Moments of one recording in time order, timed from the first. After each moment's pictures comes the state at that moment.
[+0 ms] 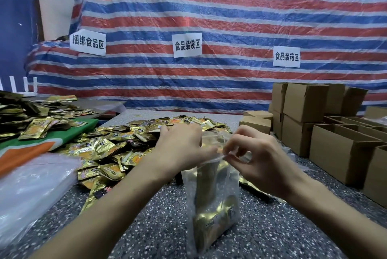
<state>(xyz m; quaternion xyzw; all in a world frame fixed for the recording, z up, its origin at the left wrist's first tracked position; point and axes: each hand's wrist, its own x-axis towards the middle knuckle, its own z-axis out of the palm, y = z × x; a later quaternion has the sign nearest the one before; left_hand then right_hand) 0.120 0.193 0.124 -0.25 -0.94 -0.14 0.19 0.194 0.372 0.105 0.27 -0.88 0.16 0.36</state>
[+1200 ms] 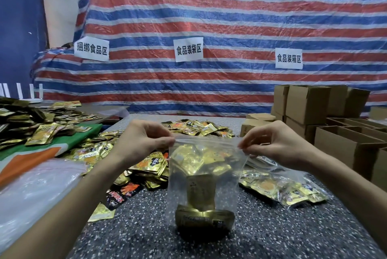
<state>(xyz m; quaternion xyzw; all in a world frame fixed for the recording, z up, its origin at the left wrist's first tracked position) 0.085 0.110 0.111 -0.30 -0.77 -0.55 0.12 0.170 0.417 0.134 0.16 -0.91 0.34 0.15</state>
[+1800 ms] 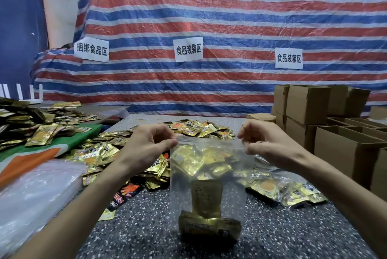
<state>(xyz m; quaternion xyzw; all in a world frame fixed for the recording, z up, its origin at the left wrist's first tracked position) 0.087 0.118 0.103 -0.34 -0.79 -0.49 0.17 0.167 0.404 0.129 0.14 -0.90 0.38 0.16</state>
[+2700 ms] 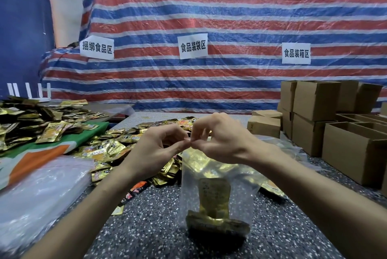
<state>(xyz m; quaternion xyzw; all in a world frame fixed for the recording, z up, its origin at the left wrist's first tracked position) 0.099 0.121 0.095 -0.40 -0.76 -0.48 0.17 0.138 0.305 0.141 0.24 -0.93 0.15 0.23</state>
